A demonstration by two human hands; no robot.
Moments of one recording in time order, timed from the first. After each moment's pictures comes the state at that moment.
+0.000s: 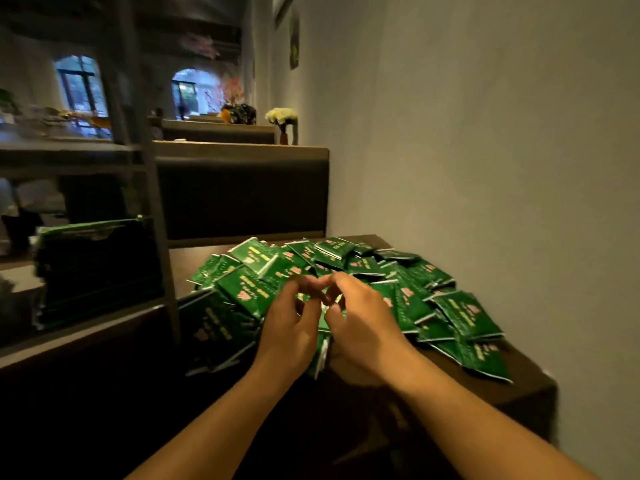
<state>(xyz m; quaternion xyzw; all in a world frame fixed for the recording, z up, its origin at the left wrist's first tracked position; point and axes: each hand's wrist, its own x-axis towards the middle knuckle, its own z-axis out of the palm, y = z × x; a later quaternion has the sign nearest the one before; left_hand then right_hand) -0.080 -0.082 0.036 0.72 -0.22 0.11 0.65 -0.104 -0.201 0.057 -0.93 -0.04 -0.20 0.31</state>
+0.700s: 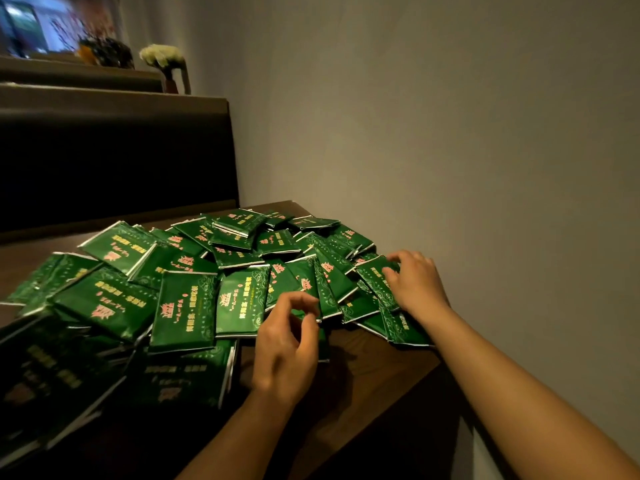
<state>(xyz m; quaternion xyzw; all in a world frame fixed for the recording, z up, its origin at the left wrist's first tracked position) -0.065 -0.203 -0.036 0.70 -0.30 0.05 0.65 -0.088 -0.439 -0.009 -0.92 0.33 -0.19 0.13</state>
